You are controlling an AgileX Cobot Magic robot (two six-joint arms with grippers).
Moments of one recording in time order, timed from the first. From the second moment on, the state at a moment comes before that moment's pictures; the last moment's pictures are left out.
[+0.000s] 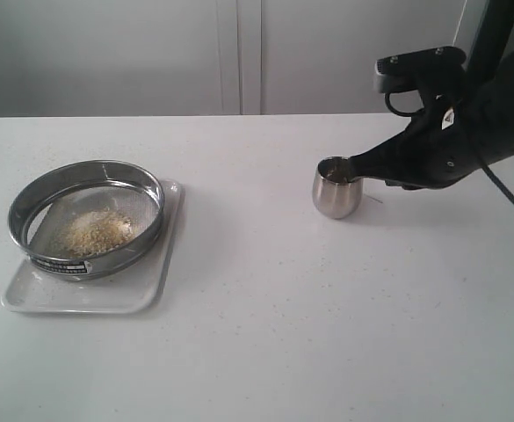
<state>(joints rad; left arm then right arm) 0.06 0.00 0.02 -0.08 0.51 0.14 0.31 1.52 -1.03 0.00 0.47 0.05</state>
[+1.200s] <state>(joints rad) 0.06 0.00 0.02 -0.08 0.51 0.14 0.07 1.26 -1.03 0.14 0.90 -0.08</state>
